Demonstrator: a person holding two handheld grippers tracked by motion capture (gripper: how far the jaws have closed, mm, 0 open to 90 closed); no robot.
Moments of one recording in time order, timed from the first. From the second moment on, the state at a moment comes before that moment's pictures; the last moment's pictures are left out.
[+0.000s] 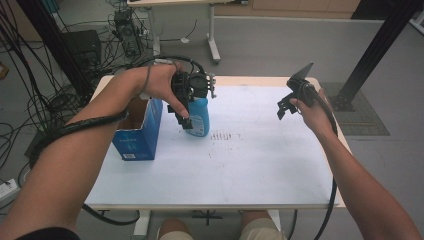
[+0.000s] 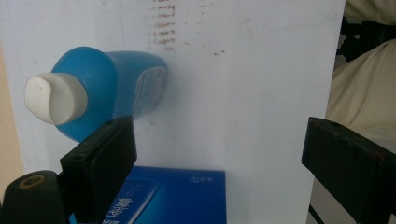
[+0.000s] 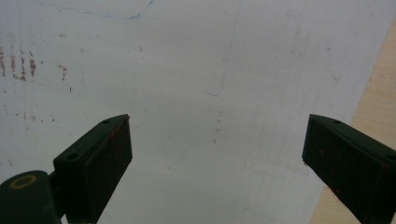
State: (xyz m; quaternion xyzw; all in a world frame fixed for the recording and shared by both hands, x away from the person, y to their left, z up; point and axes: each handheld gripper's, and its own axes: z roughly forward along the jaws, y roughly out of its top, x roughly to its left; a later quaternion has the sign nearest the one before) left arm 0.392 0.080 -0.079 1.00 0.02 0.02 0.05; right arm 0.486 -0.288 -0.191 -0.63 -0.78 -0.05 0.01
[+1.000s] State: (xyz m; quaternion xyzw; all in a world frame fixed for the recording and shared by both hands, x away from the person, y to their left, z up) left arm 0.425 0.071 -0.062 1.00 -0.01 0.05 0.04; right arm 0.484 -0.280 -0.185 -0.62 -0.78 -0.04 0.02
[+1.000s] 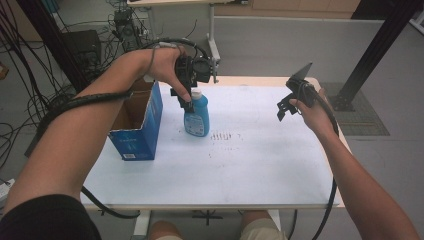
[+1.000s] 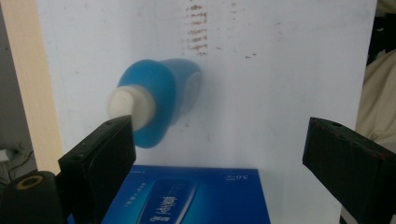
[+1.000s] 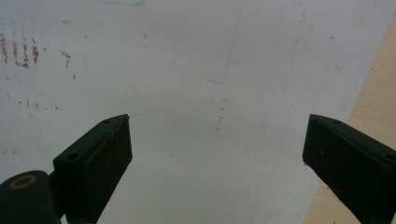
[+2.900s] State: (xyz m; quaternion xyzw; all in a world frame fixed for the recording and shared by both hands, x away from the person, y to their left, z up) left arm 0.498 0.060 -0.108 1.00 -0.02 0.01 0.02; right arm 0.494 -0.294 -0.191 -0.64 -0.77 -0.03 0.03
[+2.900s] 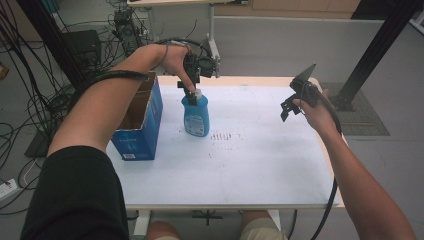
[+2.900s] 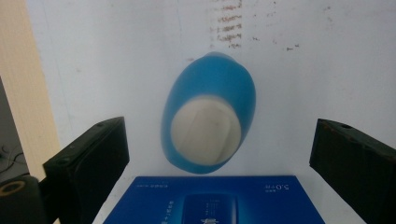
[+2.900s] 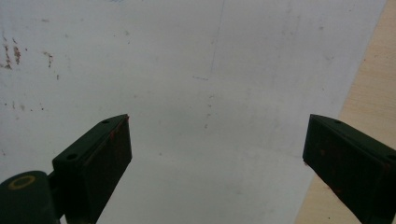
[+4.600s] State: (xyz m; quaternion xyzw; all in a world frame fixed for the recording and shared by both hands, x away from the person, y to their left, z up) left arm 0.502 0.055 -0.159 1.00 -0.04 0.00 0.02; right arm 0.496 -0.296 -0.201 -0.64 -0.77 -0.02 0.04
